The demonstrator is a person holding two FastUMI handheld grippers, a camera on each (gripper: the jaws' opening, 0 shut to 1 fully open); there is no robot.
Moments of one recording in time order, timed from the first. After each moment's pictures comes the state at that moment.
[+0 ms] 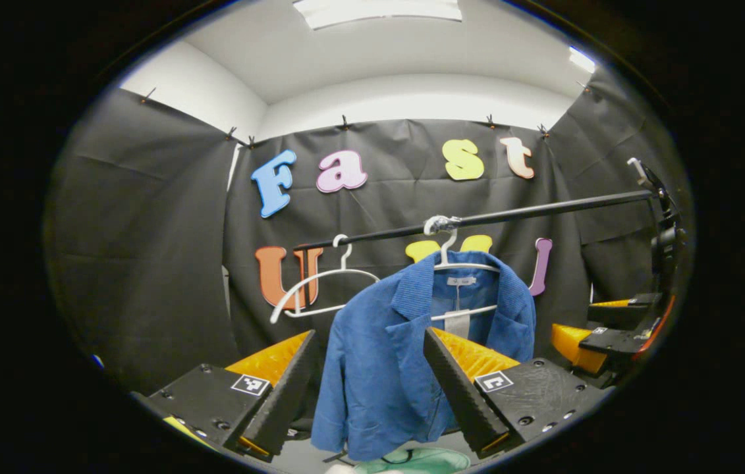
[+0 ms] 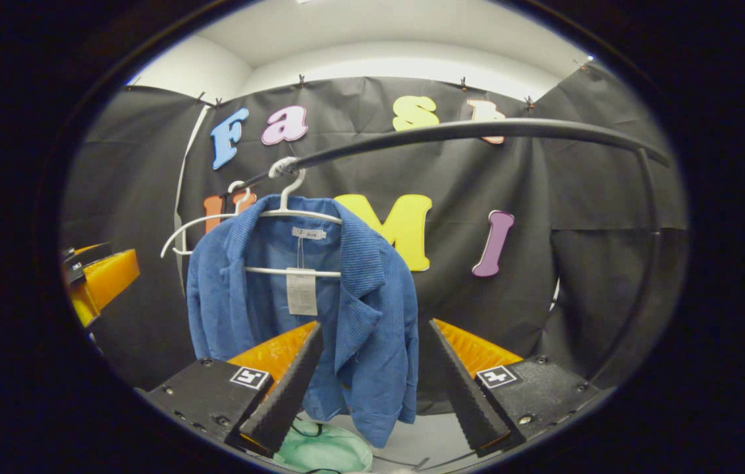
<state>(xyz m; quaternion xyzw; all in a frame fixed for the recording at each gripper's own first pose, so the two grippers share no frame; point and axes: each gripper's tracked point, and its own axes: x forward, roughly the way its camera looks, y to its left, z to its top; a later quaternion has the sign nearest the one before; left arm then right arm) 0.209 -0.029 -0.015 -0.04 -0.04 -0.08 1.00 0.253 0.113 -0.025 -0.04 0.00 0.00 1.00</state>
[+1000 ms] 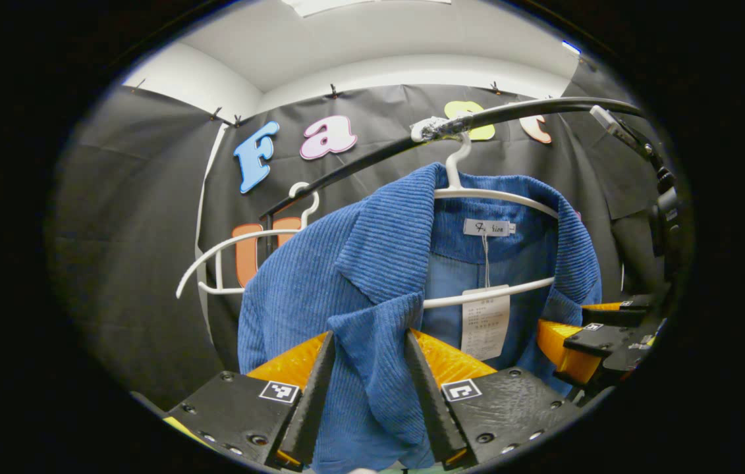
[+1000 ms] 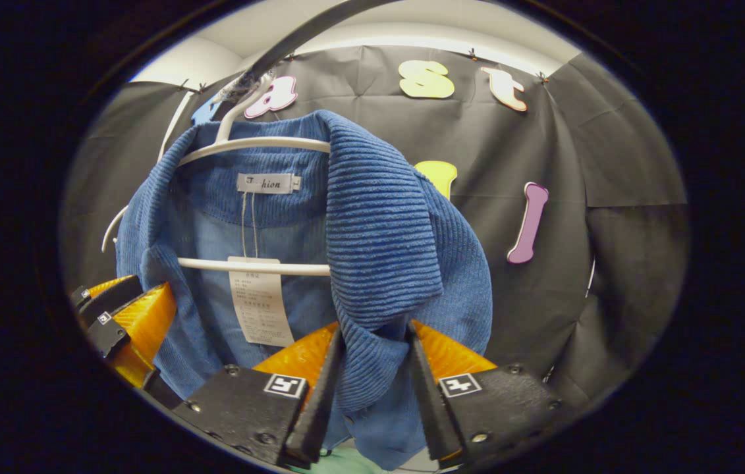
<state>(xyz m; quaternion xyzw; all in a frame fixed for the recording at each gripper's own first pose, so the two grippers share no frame) 0.349 -0.091 -0.081 -0.02 -0.02 -0.06 1.00 0.416 0.138 -0.054 -0.02 0.02 0.00 1.00</state>
